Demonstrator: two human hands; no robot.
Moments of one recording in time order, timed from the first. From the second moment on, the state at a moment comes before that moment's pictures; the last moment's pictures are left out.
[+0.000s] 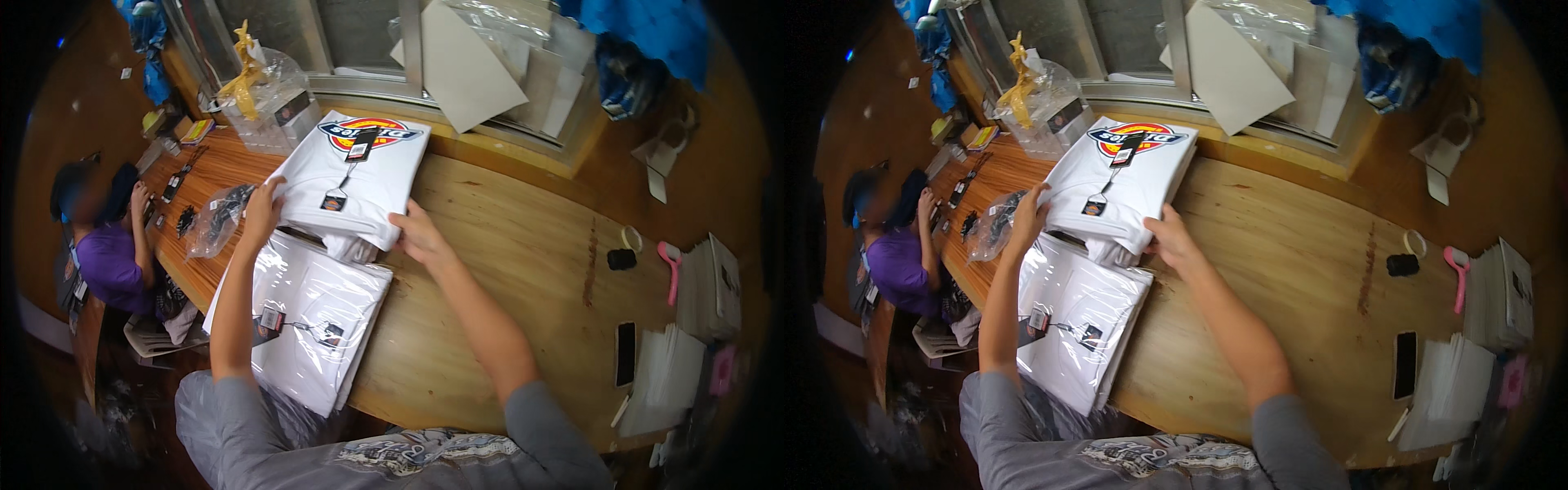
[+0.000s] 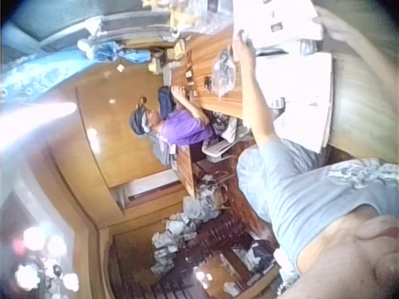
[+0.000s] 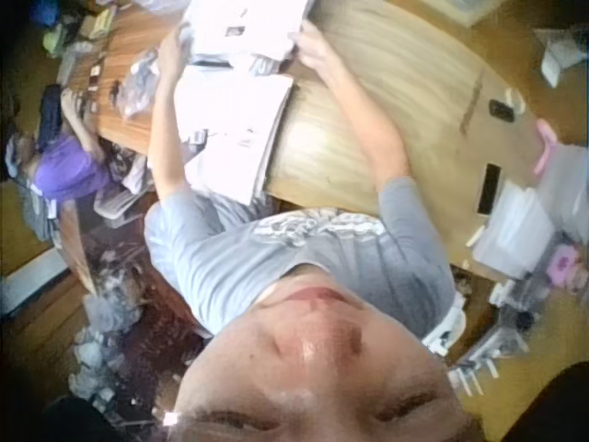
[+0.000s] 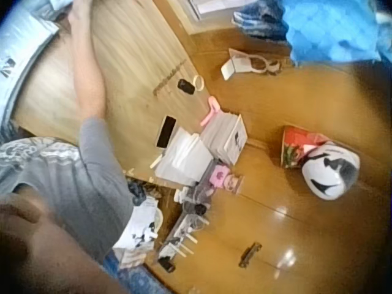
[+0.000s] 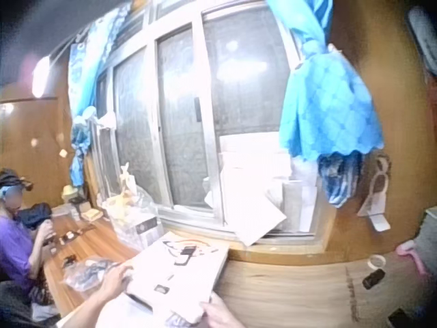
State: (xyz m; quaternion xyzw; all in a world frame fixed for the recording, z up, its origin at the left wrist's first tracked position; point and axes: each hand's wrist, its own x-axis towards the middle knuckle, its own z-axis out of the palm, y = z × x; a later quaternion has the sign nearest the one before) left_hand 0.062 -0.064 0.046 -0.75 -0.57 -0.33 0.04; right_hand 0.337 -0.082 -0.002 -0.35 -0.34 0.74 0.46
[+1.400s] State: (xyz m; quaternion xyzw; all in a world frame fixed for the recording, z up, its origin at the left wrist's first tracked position) left_hand 0.502 -0.335 -0.069 -0.85 -0.48 -0.21 -0.10; right_hand 0.953 -0.521 -0.057 -0.85 -0.21 0.18 0.44
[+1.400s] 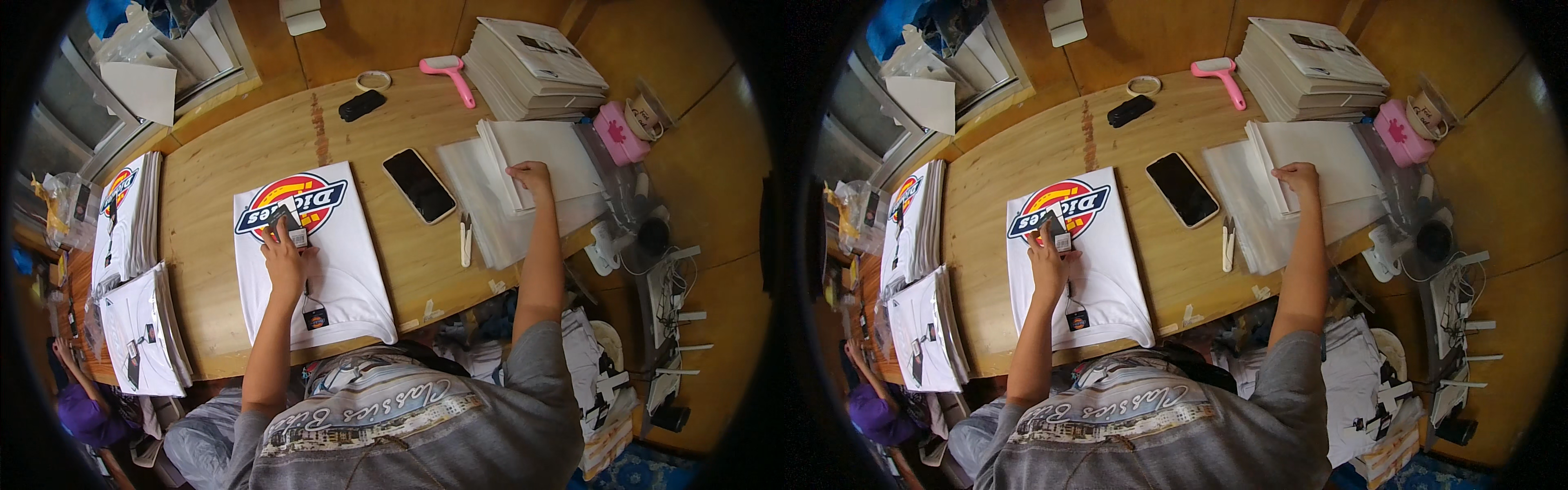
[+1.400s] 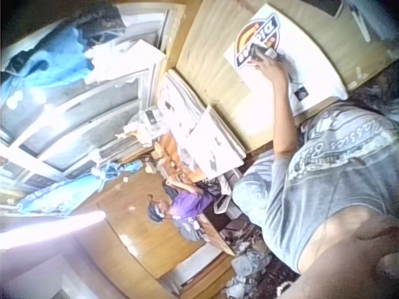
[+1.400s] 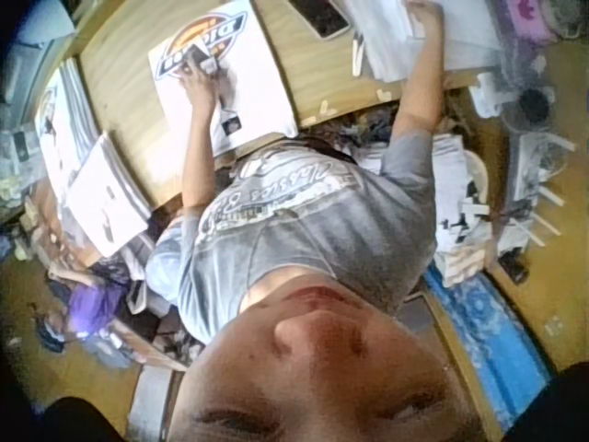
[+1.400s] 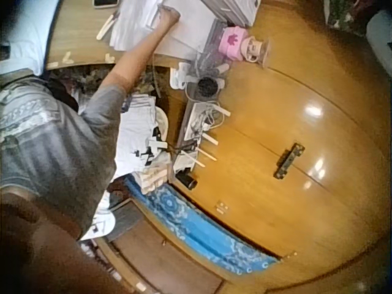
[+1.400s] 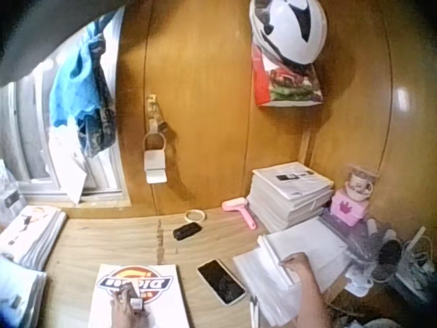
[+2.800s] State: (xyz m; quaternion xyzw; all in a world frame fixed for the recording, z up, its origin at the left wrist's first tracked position) left_hand 0.457 -0.347 -0.008 -0.65 -0.22 -0.25 -0.68; right_hand 0.627 -0.367 -0.070 -0.51 -0.78 0.08 0.34
